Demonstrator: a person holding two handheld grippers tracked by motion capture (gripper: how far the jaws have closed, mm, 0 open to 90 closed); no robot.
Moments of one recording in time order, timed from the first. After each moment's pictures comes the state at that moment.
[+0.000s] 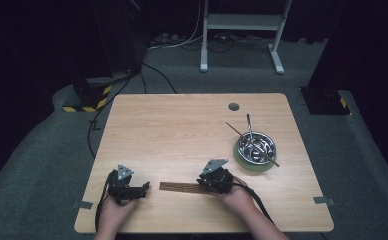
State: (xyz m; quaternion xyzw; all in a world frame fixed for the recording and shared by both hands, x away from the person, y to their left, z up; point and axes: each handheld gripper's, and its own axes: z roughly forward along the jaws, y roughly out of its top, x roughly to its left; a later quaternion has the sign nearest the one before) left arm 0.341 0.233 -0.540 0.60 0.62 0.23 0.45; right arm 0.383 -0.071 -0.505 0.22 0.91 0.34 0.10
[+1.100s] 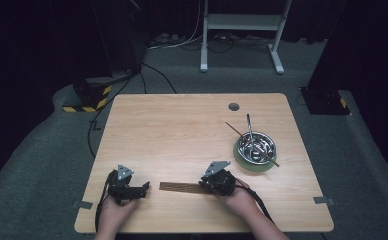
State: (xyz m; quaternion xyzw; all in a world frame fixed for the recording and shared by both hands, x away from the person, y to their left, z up) left arm 0.341 0.234 -0.540 0.60 0.62 0.23 0.45; right arm 0.377 -0.078 -0.506 0.22 0.91 0.34 0.09
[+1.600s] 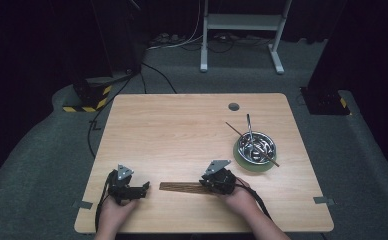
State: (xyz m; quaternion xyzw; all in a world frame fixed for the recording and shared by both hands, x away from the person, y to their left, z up) left arm 0.341 0.234 -0.540 0.60 0.62 0.23 0.45; right arm 0.381 -0.079 -0.507 0.23 0.91 0.34 0.09
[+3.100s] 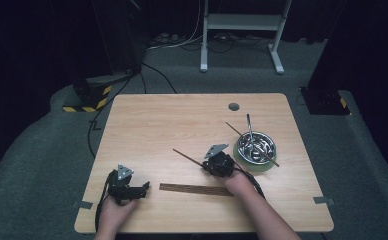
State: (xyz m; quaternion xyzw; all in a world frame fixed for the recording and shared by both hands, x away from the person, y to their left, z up) left arm 0.341 0.234 -0.540 0.60 0.62 0.23 0.45; right arm 0.437 -0.078 -0.510 0.23 0.91 0.32 0.11
